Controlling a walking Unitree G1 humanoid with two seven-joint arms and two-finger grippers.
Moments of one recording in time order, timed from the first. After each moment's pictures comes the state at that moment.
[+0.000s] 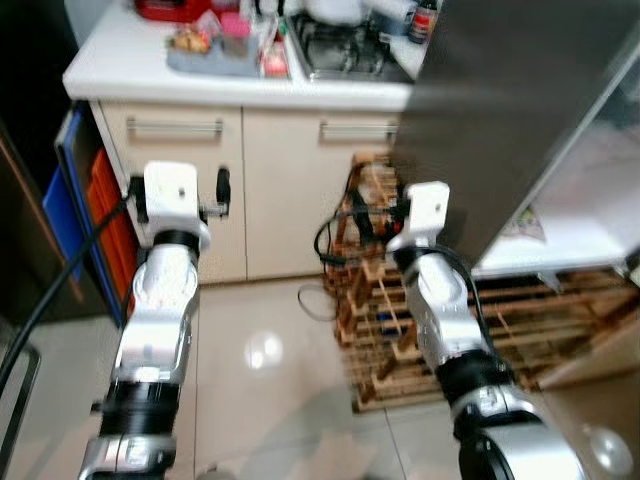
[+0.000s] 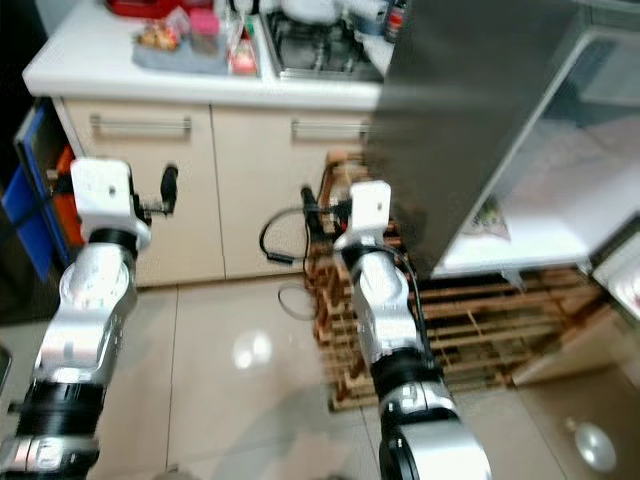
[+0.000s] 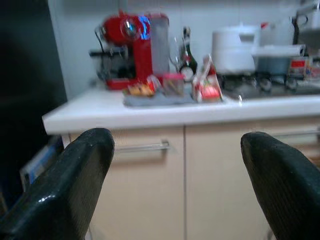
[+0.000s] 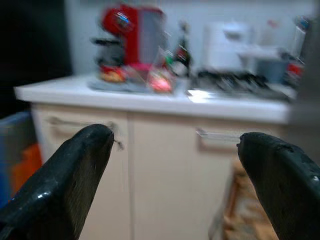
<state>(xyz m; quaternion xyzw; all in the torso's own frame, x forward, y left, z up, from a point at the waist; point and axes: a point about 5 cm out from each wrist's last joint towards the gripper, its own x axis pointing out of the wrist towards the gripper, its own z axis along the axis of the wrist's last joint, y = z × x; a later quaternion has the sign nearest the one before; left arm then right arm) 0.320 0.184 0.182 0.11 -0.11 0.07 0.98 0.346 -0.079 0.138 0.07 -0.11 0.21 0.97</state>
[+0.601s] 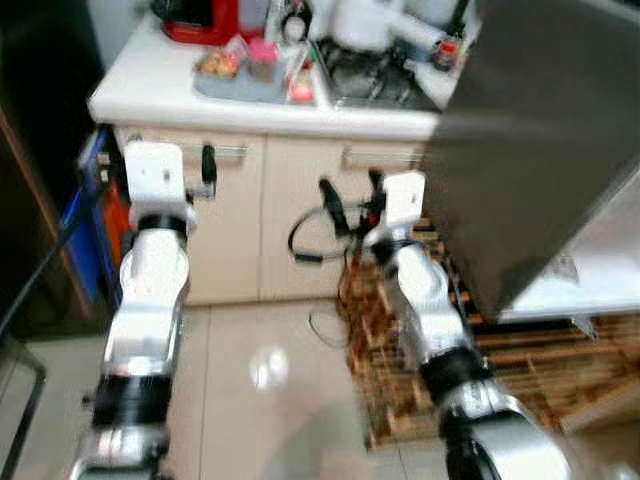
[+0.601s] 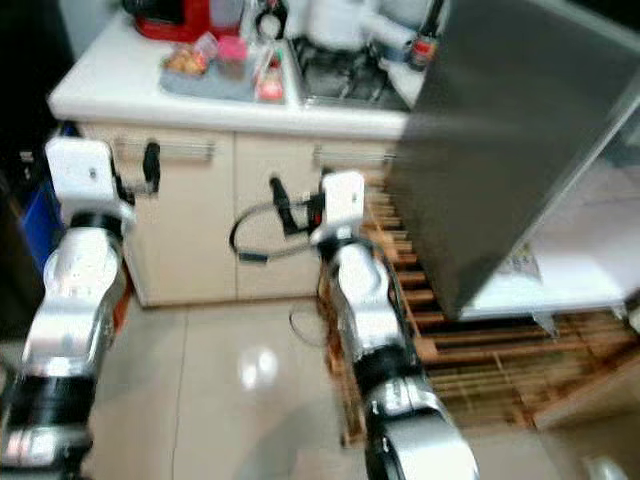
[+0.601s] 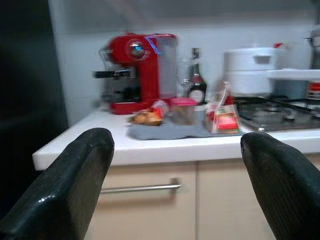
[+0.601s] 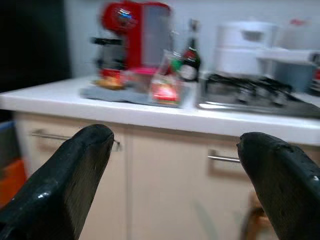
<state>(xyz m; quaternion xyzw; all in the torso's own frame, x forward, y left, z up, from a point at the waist) 0.325 0.160 0.195 0.10 -0.14 0.03 0.98 0.351 -0.093 0.137 0.06 -0.10 0.17 0.98</state>
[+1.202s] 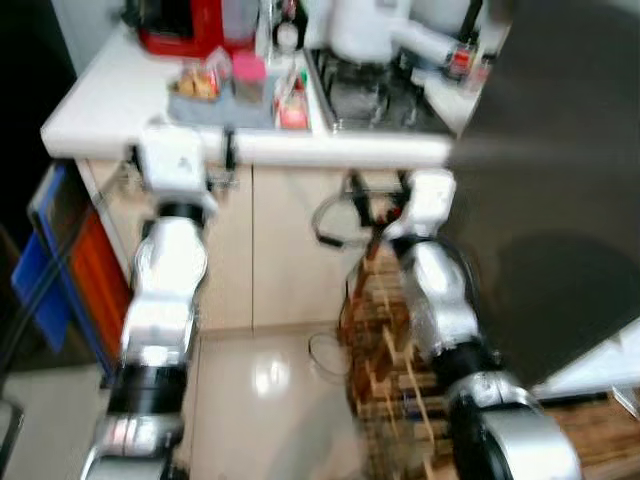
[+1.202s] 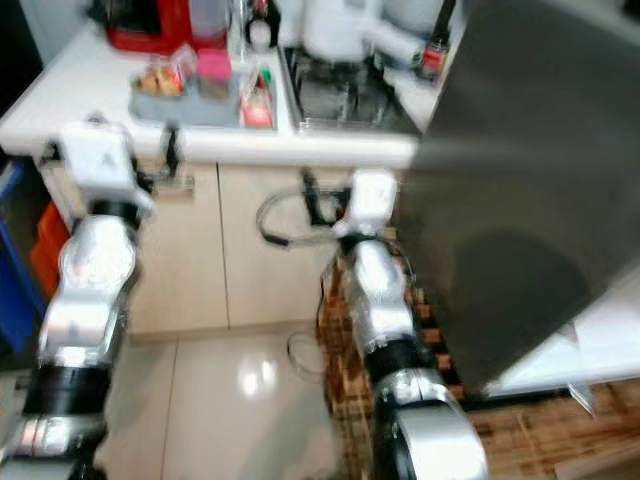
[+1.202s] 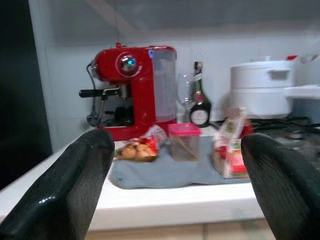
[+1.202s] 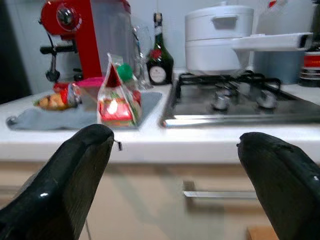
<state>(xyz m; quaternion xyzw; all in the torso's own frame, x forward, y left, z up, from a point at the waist) 0.328 0.166 0.209 0.11 -0.16 0.04 0.98 0.357 -0.095 0.136 0.11 -0.09 0.13 0.98</state>
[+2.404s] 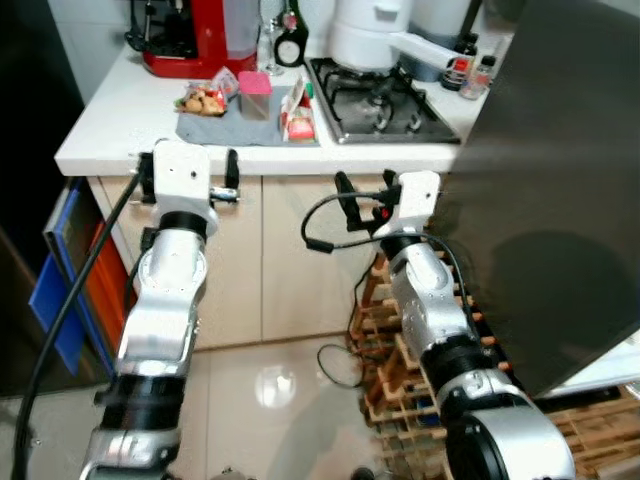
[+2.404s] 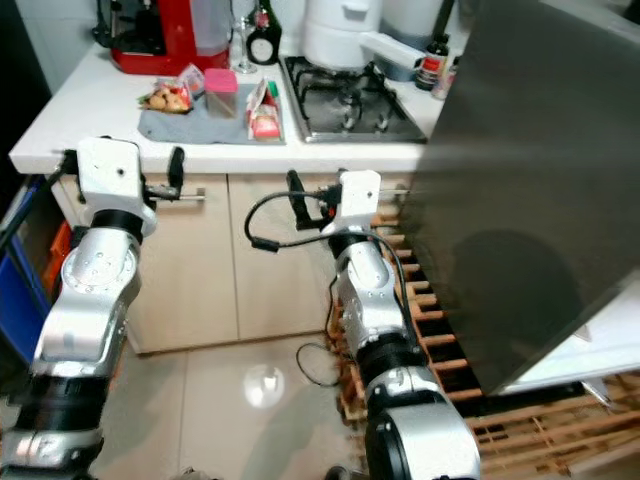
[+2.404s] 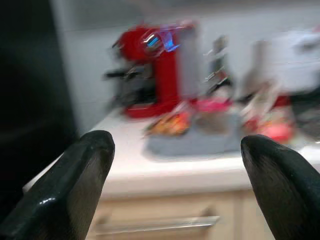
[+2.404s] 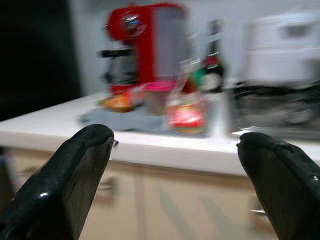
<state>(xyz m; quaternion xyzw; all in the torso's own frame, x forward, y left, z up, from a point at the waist) 0.321 0.165 0.196 0.13 -0.11 0.04 0.99 0.357 -0.077 0.141 0.11 -0.10 0.18 0.97</state>
